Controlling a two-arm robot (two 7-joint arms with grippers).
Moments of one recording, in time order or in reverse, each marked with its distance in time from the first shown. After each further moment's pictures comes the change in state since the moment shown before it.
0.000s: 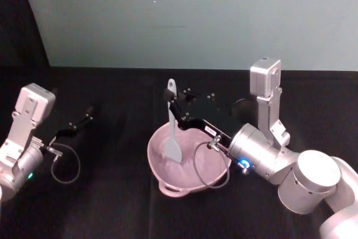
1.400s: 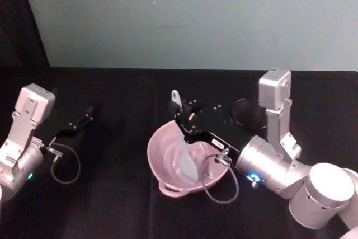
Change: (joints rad) left arm 0.000 0.000 0.000 0.000 0.000 0.000 0.000; right arm -0.077 0.051 0.017 -0.099 -0.002 0.027 -0.003
